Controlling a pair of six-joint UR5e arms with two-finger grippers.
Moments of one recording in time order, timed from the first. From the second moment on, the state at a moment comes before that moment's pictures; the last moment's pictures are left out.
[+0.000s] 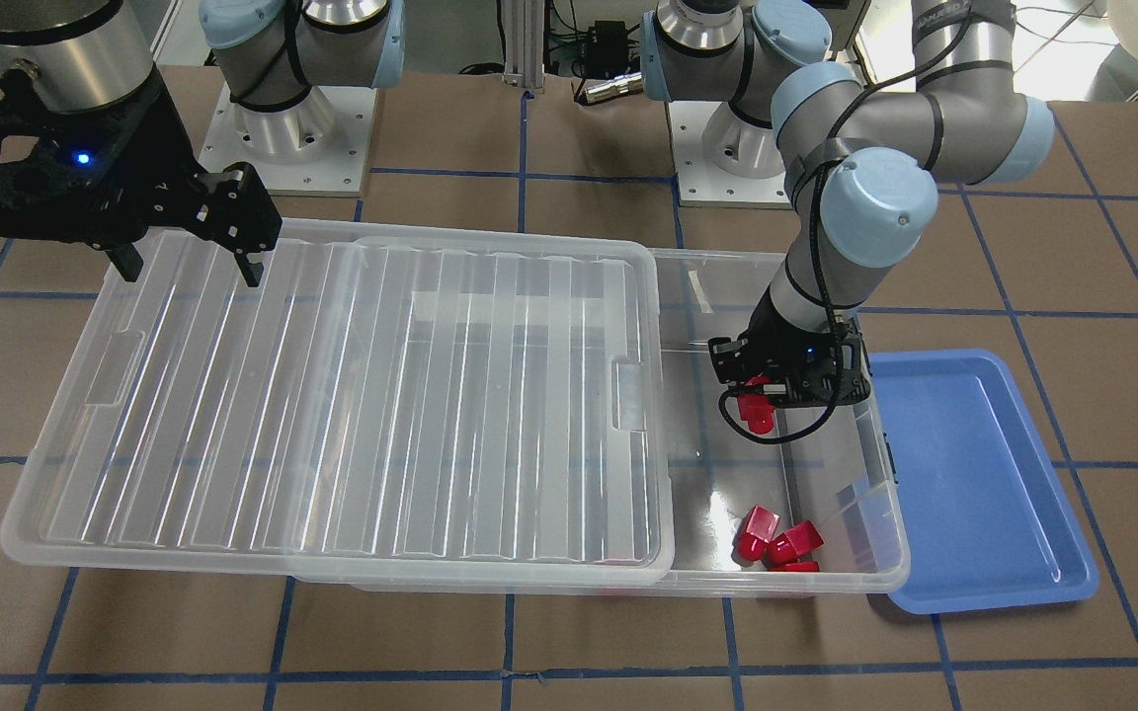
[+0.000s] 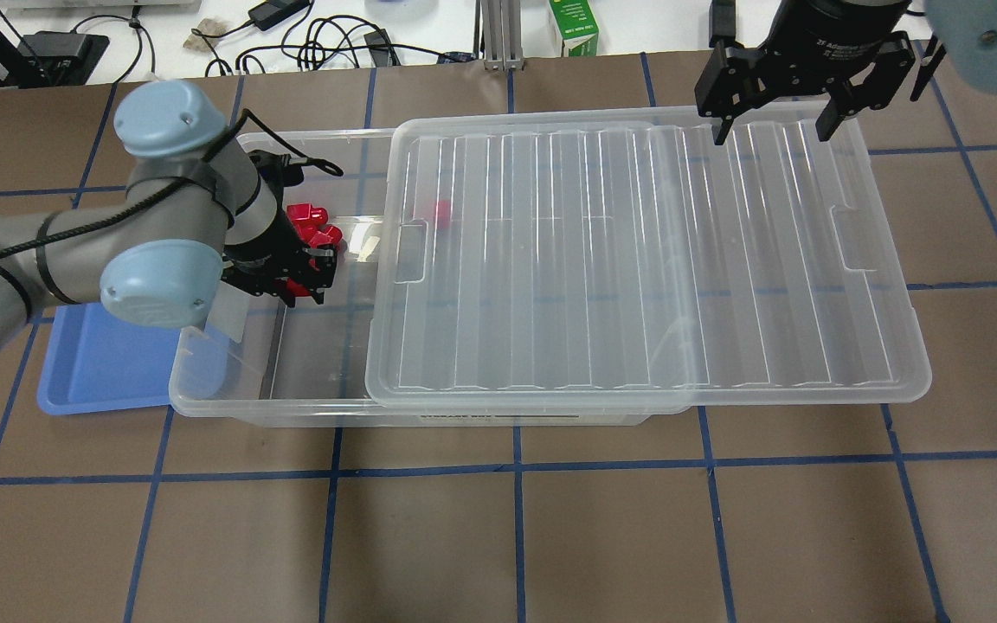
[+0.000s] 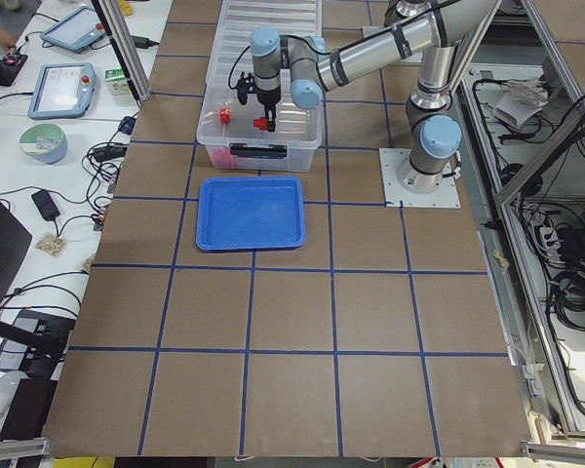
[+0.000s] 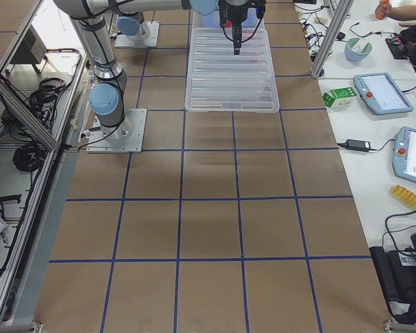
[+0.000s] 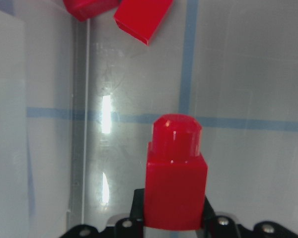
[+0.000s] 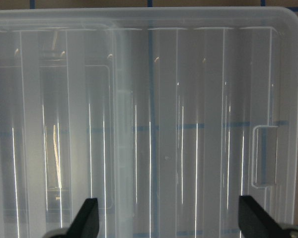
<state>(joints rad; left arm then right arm) -1.53 -1.71 -1.85 -1.19 1.56 -0.03 1.56 -1.51 1.45 -1.60 -1.59 0.02</state>
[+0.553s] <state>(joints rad) -1.36 -1.67 -1.62 -1.45 1.61 0.15 1.26 -1.50 1.49 -1.60 -1.59 -0.24</state>
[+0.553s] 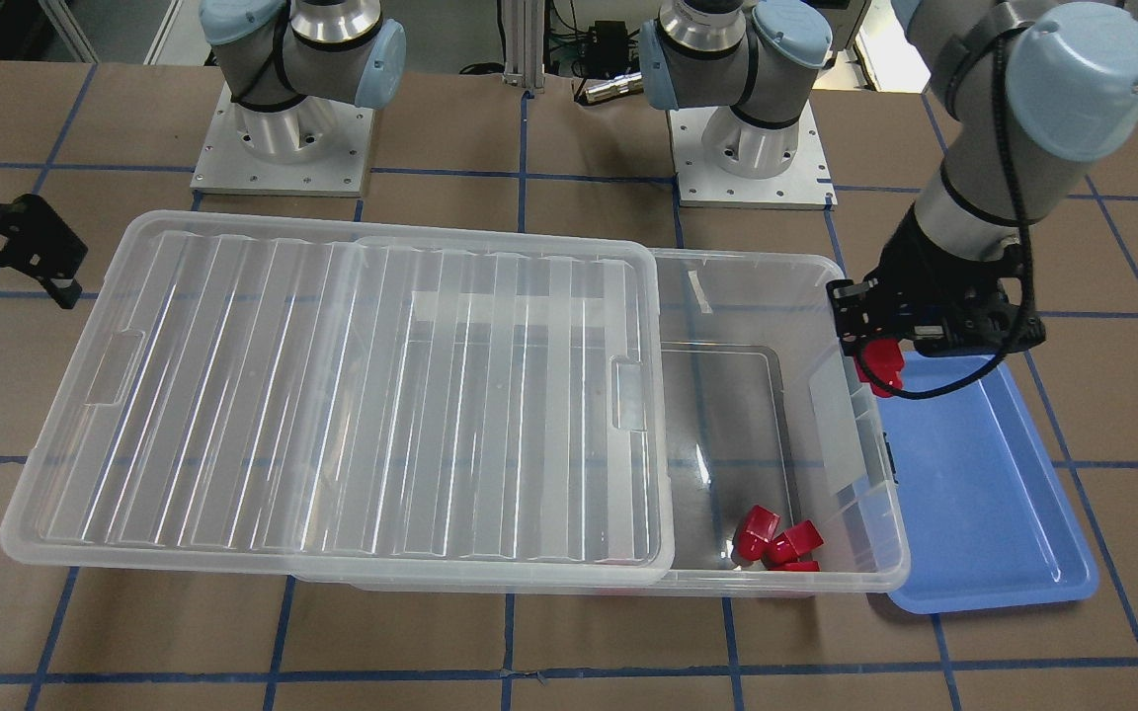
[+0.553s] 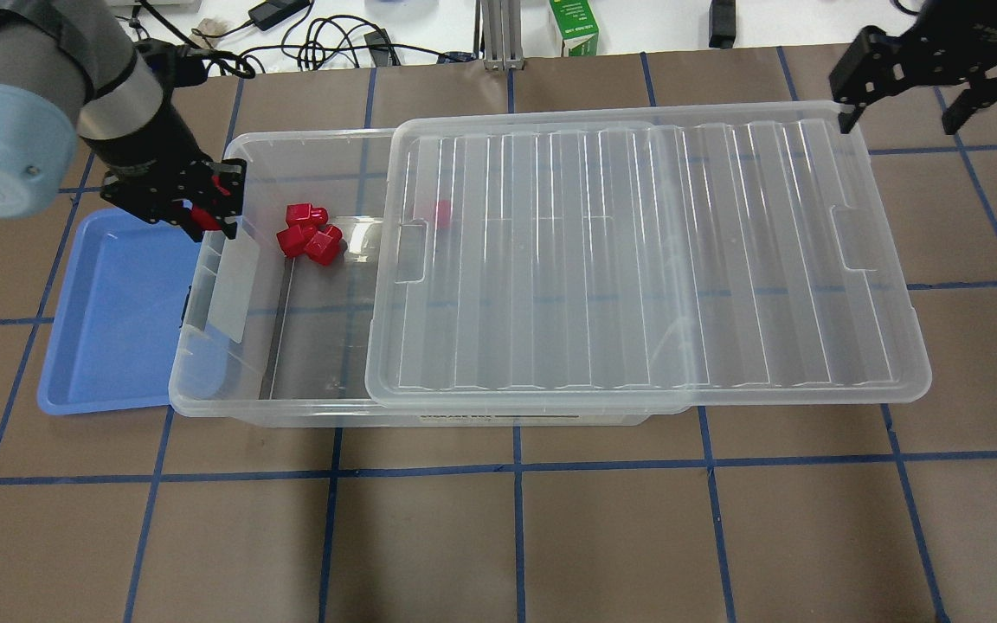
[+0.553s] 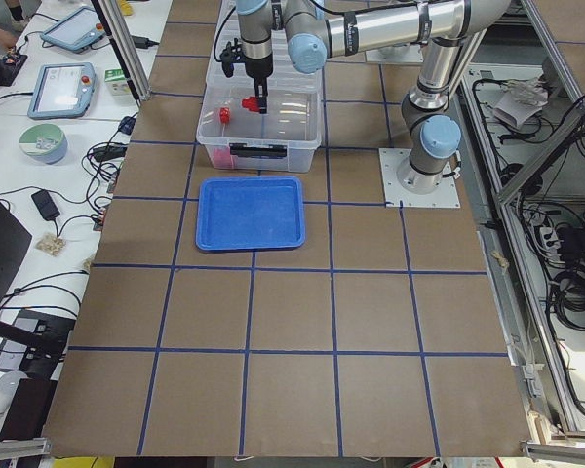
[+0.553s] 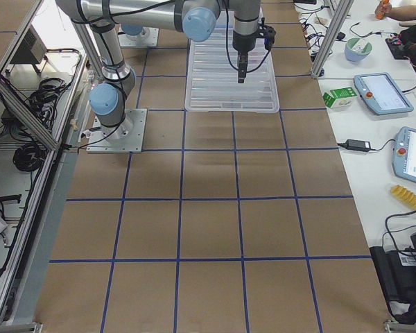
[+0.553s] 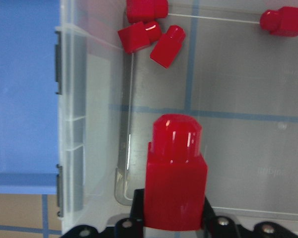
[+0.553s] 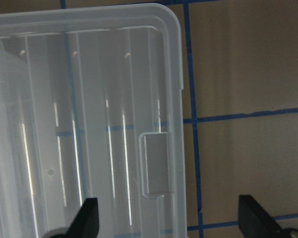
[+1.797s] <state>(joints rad) -1.03 -1.90 -1.87 -1.03 1.59 0.51 1.11 -1.49 1.84 -1.95 -1.59 -0.49</state>
